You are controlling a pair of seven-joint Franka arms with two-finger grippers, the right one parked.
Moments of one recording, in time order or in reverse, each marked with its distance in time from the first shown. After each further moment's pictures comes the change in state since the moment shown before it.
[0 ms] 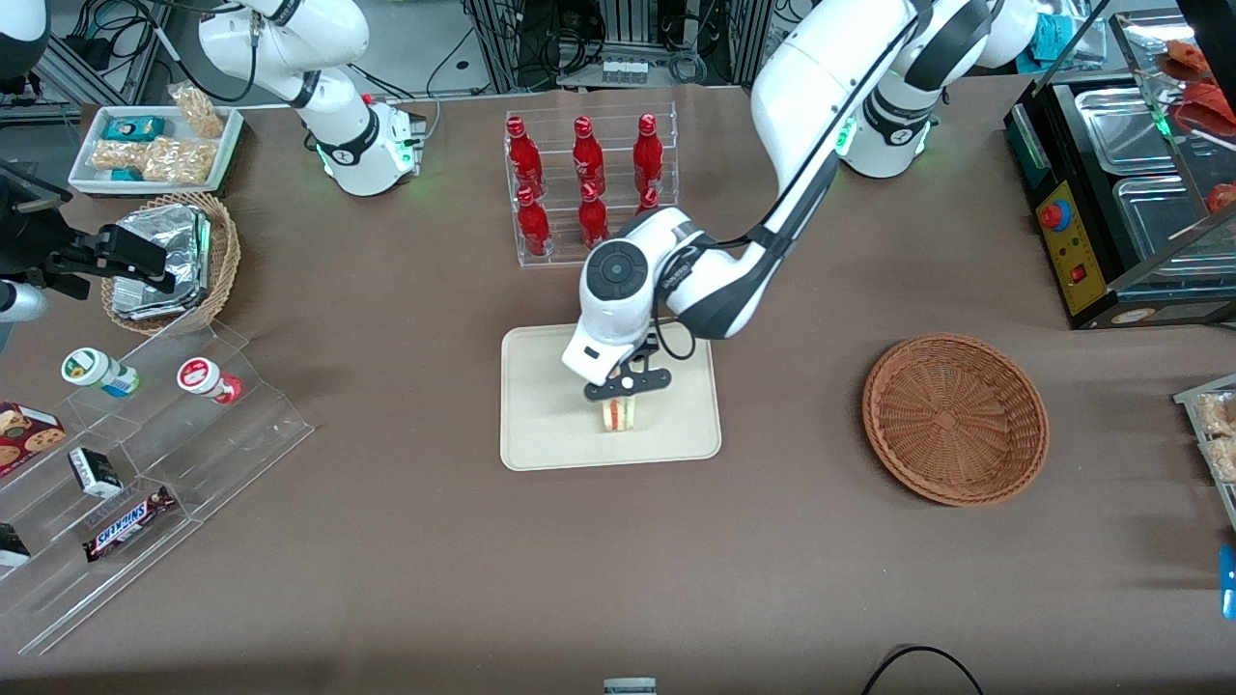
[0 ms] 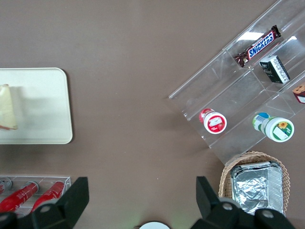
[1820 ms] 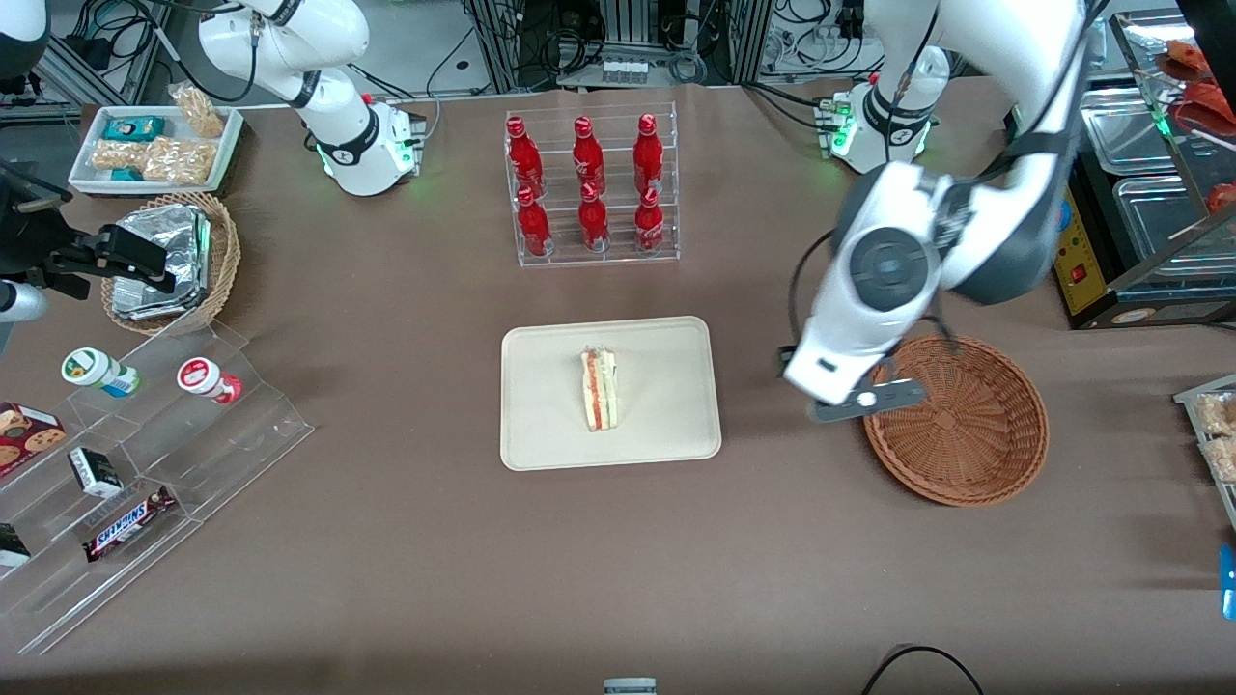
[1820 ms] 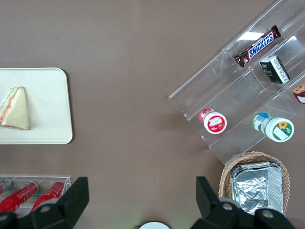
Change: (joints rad) arm 0.368 -0.497 0.094 -0.306 0.041 -0.365 0.475
